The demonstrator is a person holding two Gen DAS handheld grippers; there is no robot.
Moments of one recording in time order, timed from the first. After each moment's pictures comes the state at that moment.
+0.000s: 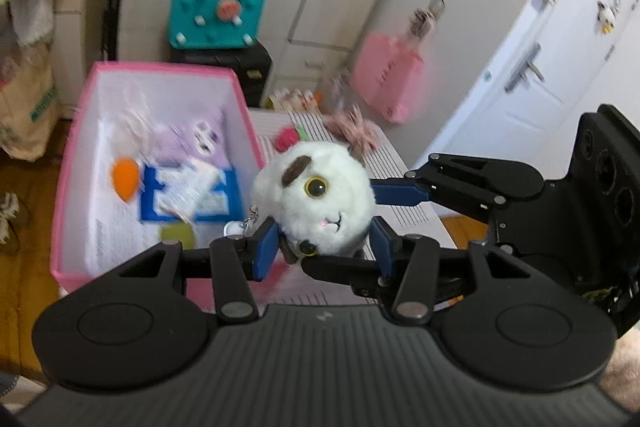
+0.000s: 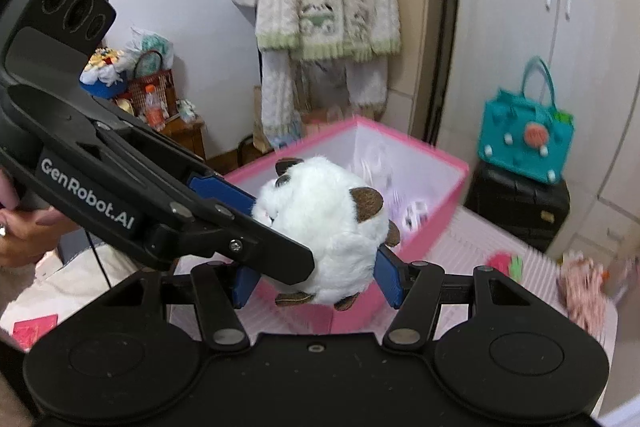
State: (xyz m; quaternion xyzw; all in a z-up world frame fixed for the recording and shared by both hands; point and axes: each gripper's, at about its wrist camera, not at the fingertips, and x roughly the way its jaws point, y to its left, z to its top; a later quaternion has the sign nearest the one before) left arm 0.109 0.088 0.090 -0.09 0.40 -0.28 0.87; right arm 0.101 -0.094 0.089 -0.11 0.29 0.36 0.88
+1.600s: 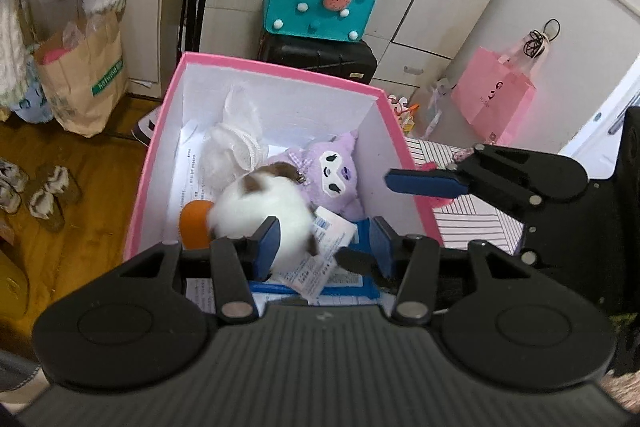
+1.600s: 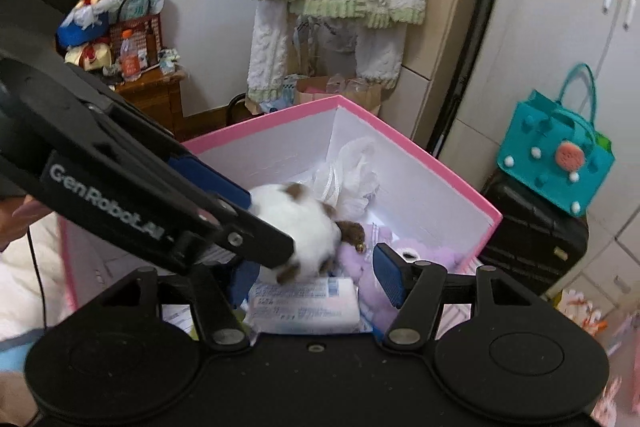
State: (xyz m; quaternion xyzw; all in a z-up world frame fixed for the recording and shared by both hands) left arm 0.253 0.143 0.027 -0.13 0.43 -0.15 0.88; right arm 0.245 -0.031 0.033 -0.18 0.33 0.37 0.85
